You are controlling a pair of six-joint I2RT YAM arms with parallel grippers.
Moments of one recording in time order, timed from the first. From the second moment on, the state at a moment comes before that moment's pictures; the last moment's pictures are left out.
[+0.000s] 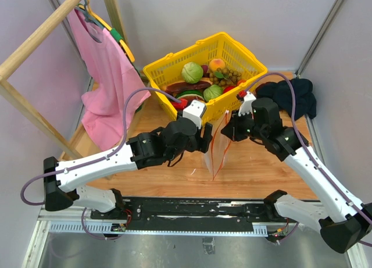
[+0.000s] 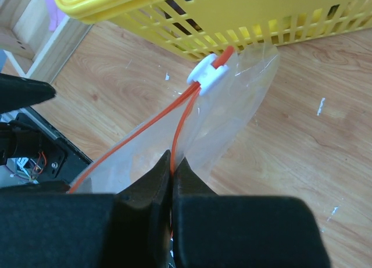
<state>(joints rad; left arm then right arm) -1.19 1.28 1.25 -0.41 -0.53 -0.42 0.54 1.00 1.05 -0.61 -0.22 0.31</state>
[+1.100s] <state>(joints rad) -1.19 1.25 1.24 -0.40 -0.43 -0.51 0.63 1.05 1.02 -0.52 -0.21 0.35</state>
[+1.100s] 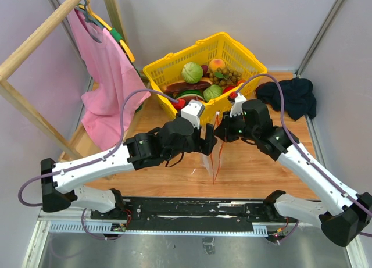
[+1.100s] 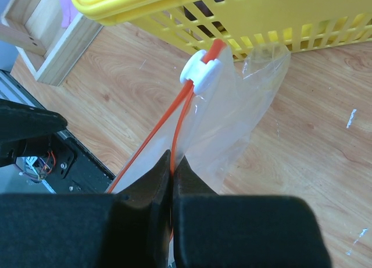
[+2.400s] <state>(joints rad) -1.19 1.41 1.31 -0.57 -0.59 -0.54 0.66 1.02 1.02 -0.65 -0.05 0.36</state>
